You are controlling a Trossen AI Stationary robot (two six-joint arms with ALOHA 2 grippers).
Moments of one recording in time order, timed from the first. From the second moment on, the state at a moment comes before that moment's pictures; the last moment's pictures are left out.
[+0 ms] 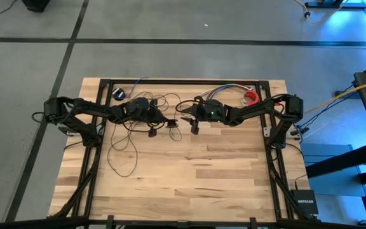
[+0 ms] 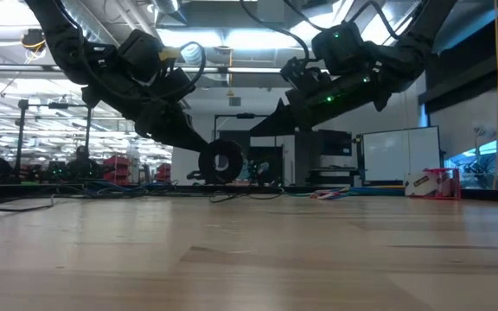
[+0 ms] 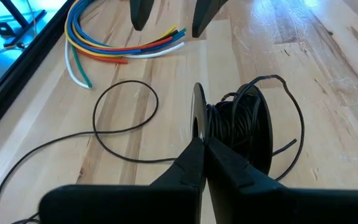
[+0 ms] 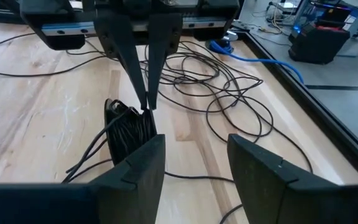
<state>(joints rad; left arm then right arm) 0.36 1.46 0.50 0.43 0.19 0.29 -0.24 1.75 0.76 0.68 -0.05 -0.16</state>
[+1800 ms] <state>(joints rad) 0.30 1.46 0.50 0.69 0.18 0.27 -0.24 1.75 0.78 0.70 -0.21 -0.22</state>
